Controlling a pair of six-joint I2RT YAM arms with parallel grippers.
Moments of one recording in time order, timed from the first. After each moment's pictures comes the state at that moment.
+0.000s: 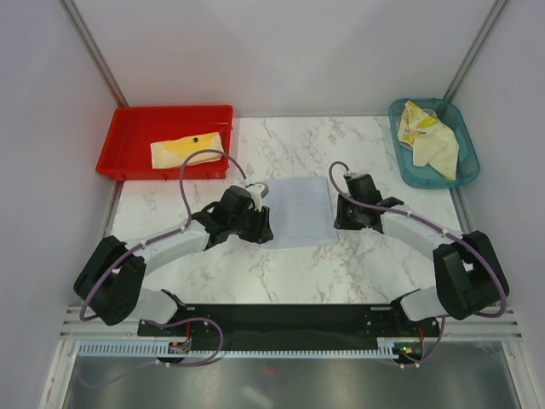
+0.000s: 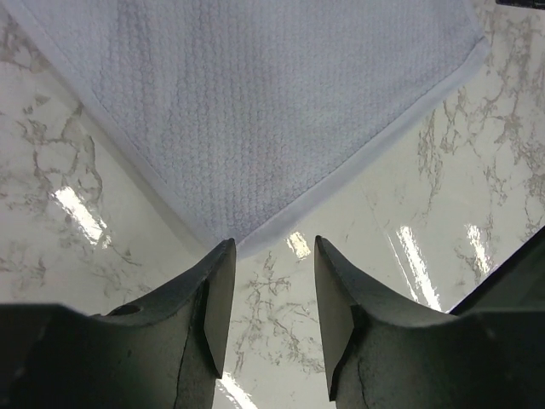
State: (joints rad) left arm -0.66 1.37 0.73 -0.13 0.19 -0.34; right arm 0.39 1.41 0.78 -0.33 -0.03 0.40
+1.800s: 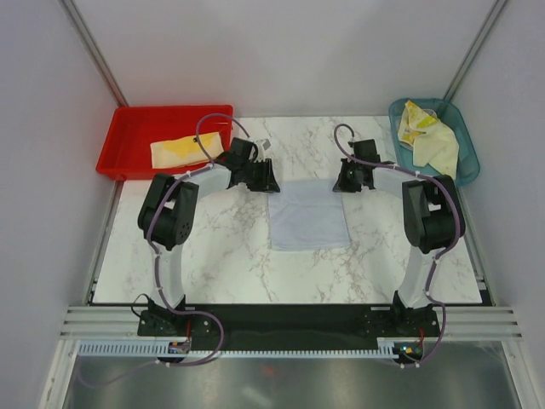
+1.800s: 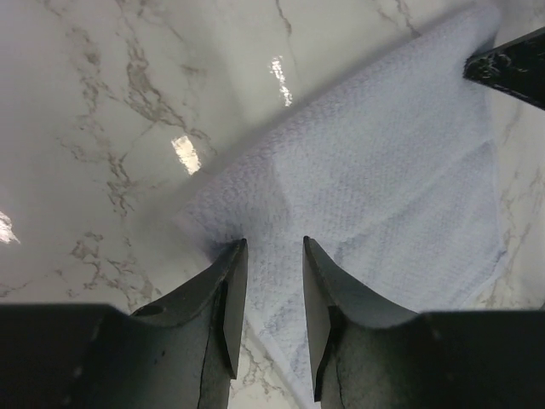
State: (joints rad) left arm -0.40 2.05 1.36 -0.15 0.47 -0.34; right arm 0.19 1.94 1.19 -0.20 -0.19 0.40
